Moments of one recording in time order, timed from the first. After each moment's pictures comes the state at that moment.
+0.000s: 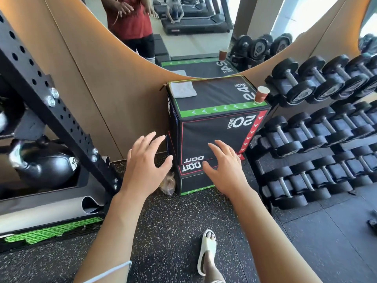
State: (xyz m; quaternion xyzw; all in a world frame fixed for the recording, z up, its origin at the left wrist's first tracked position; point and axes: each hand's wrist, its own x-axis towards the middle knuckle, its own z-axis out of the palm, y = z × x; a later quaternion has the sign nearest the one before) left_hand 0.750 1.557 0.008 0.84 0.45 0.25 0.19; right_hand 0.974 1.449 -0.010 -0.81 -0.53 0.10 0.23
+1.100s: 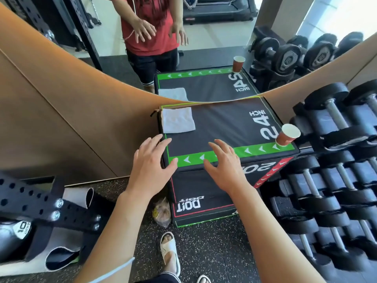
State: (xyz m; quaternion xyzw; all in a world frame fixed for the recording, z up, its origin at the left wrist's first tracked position) left_hand 0.993 1.837 -0.025 0.84 0.47 0.20 0.18; right_hand 1.222 1.755 -0.051 -0.79 -0.55 0.14 0.23
